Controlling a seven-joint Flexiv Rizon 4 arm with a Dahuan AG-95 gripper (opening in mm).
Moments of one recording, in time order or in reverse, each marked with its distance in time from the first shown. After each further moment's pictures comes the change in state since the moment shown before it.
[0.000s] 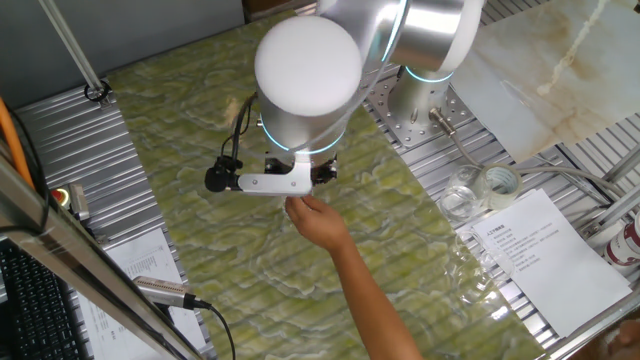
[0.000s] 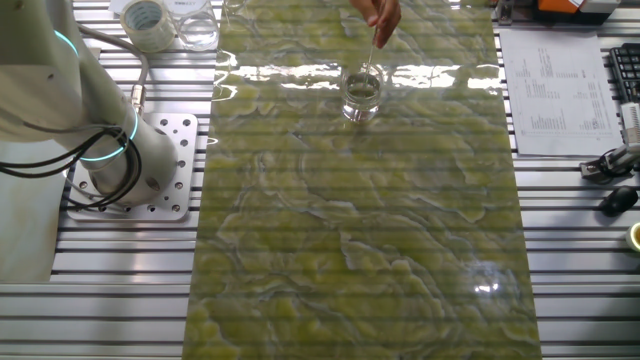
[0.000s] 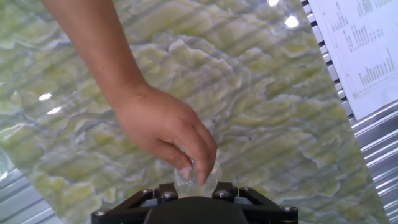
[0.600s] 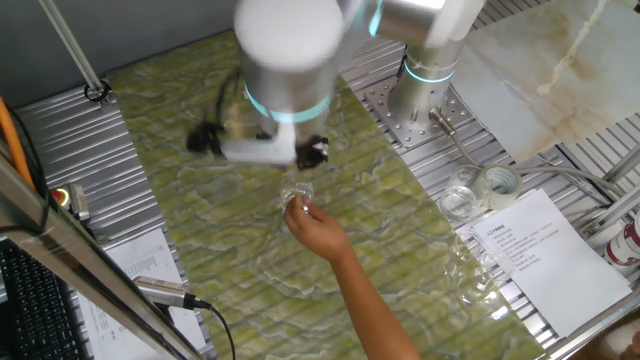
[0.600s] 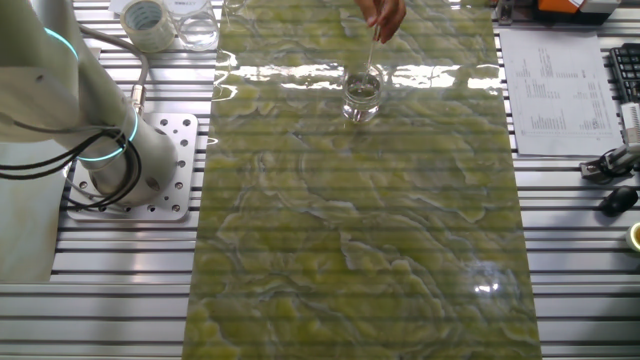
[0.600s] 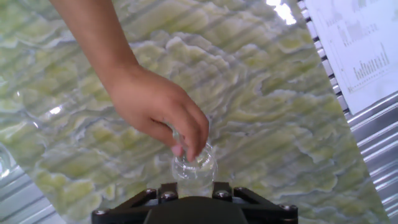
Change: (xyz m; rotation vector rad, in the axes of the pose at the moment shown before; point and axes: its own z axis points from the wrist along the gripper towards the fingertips) arm 0.035 -0.017 -0.008 -0.031 -0.086 0.096
